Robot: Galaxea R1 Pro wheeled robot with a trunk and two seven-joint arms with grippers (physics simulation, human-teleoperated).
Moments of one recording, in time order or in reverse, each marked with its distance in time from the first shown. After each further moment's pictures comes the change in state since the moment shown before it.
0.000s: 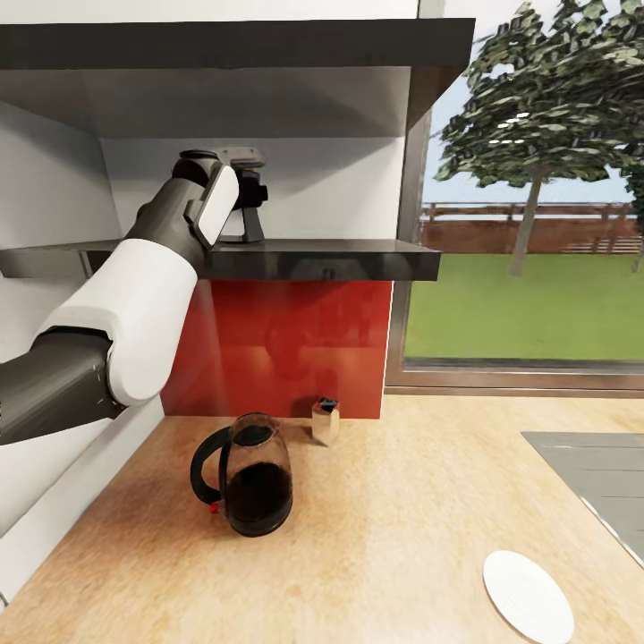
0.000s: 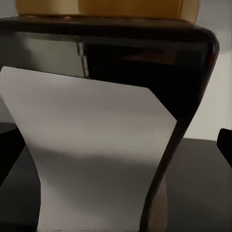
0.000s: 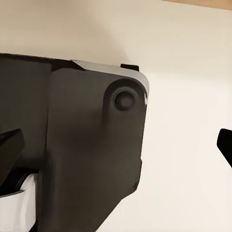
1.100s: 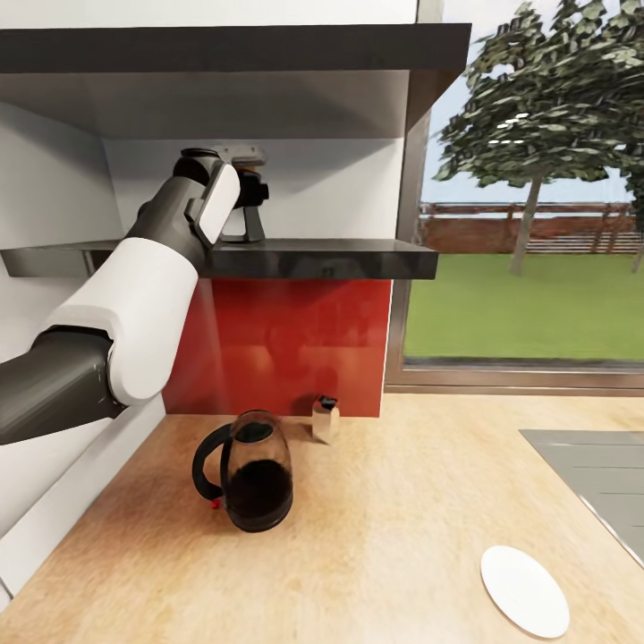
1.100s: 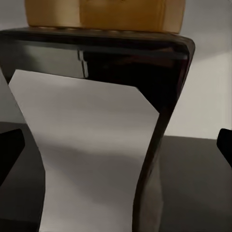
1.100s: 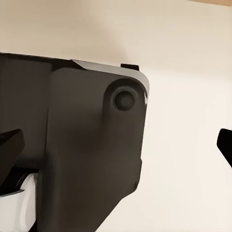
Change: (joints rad) left arm -0.003 -0.004 -0.002 -0.002 0.000 0.000 0.001; right arm 0.000 0.000 0.001 0.001 0.000 0.000 0.000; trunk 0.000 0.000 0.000
